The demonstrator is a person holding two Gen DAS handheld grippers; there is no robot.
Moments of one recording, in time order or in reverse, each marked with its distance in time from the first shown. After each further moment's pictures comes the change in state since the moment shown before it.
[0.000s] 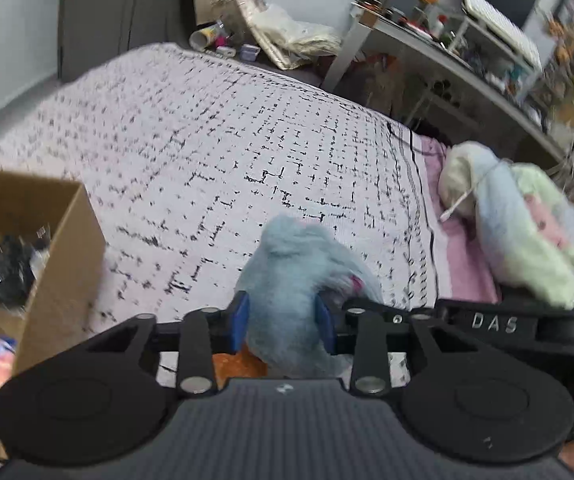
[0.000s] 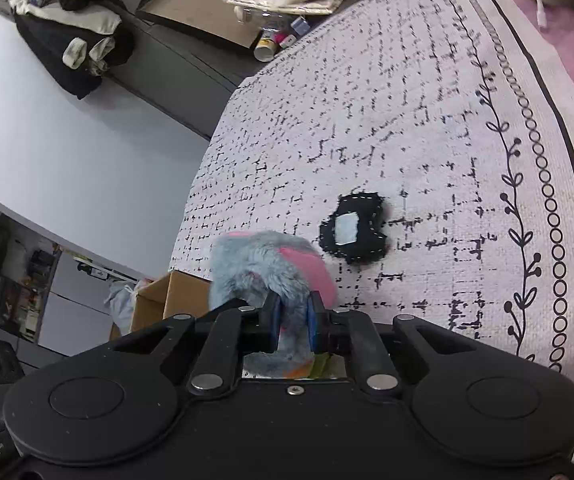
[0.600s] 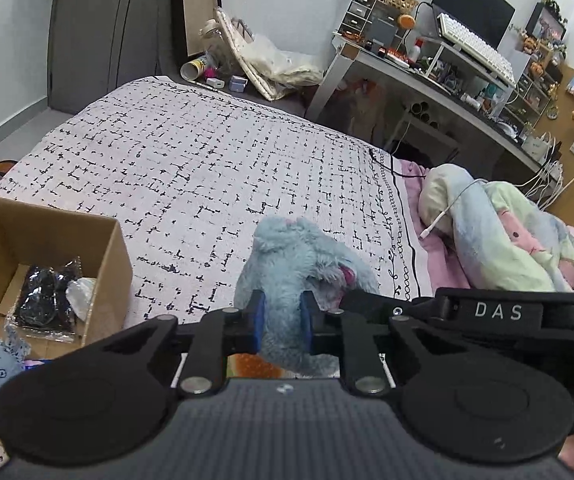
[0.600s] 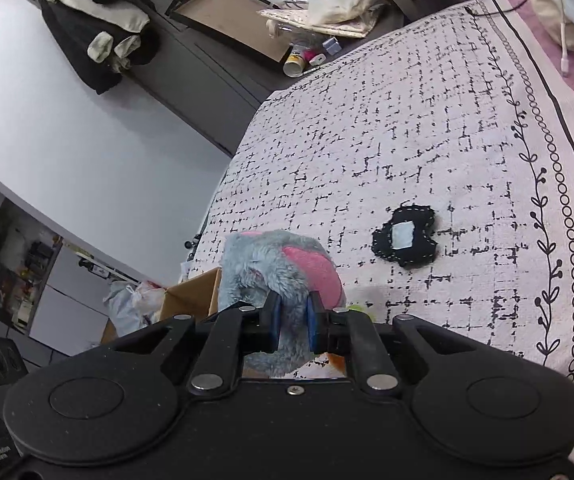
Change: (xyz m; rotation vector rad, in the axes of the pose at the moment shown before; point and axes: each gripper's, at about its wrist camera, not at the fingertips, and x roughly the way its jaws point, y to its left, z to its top) left arm -0.048 0.028 0.007 0.012 -0.072 -0.066; right arm -0.016 0.058 -0.015 -0.071 -0.059 -0.016
